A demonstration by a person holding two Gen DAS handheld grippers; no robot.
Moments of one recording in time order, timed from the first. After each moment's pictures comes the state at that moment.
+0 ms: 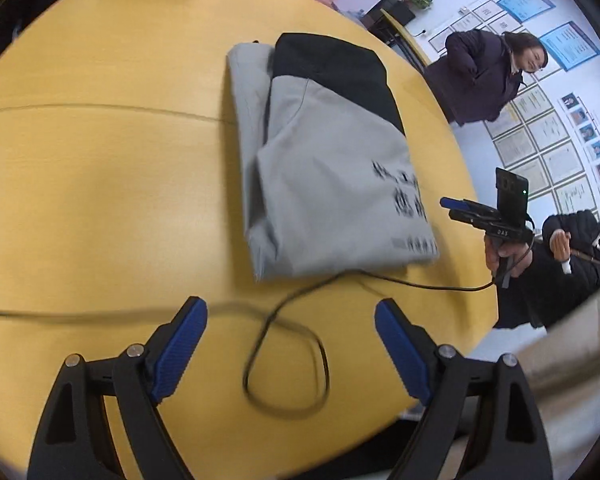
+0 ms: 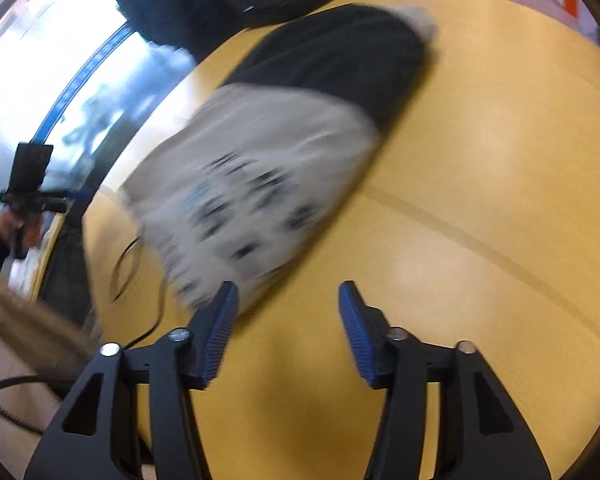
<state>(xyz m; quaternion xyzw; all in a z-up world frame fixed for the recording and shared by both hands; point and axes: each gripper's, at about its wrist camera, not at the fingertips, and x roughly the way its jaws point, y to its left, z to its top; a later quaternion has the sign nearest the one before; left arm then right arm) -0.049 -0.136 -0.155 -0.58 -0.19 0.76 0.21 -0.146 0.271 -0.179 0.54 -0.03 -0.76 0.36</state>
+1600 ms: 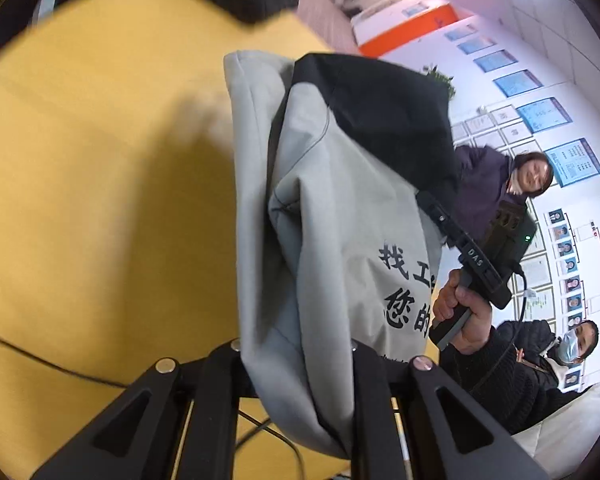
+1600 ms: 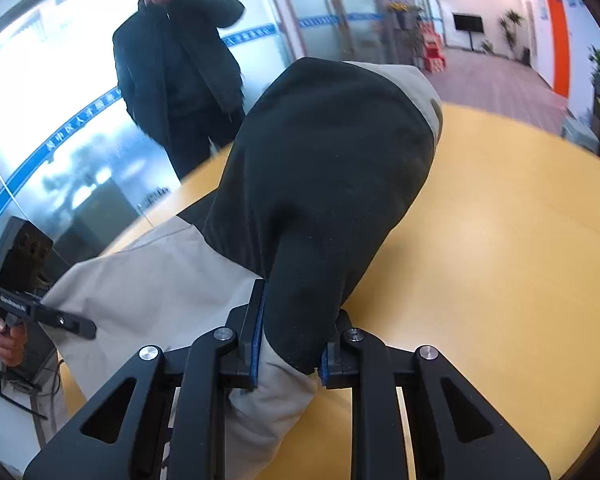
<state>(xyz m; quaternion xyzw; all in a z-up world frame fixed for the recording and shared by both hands) -0.078 -0.239 -0.126 -0.52 -0.32 0.78 0.16 -0.229 0.076 -0.095 0.38 0.00 -0.85 0.36</state>
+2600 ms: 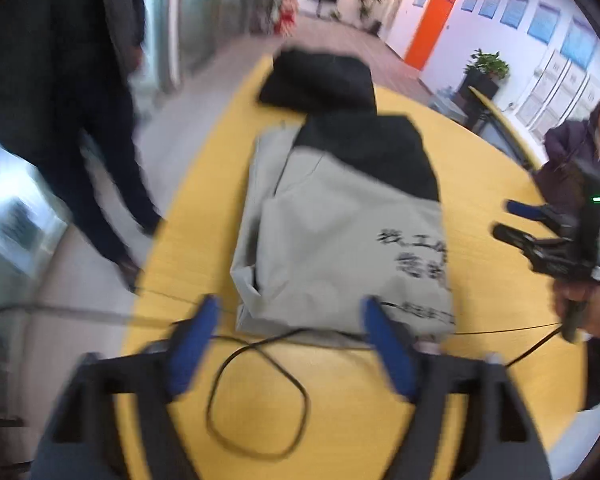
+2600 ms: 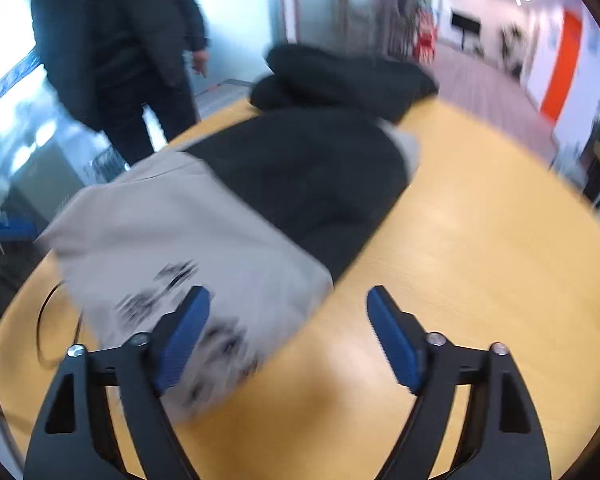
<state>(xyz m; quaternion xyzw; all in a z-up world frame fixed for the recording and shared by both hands) -0.130 -0.389 -0.071 -0.46 -0.08 0.88 -0.02 -0.271 -0.089 -0.096 0.42 0.15 -0.85 0.27</state>
